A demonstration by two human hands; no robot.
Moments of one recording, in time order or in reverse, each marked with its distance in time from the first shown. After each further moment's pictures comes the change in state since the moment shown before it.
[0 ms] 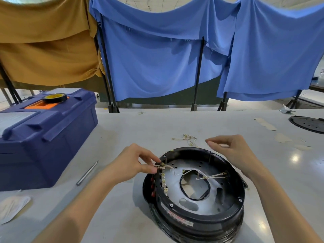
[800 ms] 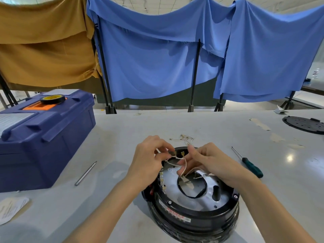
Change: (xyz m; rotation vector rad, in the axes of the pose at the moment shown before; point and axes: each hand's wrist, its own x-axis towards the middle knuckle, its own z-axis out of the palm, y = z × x) left_hand -0.001 0.039 0.042 -0.014 0.461 0.271; right_hand -0.029 -0.036 0.033 0.310 -0.525 0.021
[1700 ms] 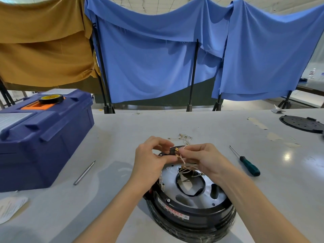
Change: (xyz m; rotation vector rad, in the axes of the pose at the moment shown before) left_hand -0.007 0.009 0.010 -0.312 0.084 -0.229; right_hand 0.016 0.009 0.011 0.345 0.254 0.153
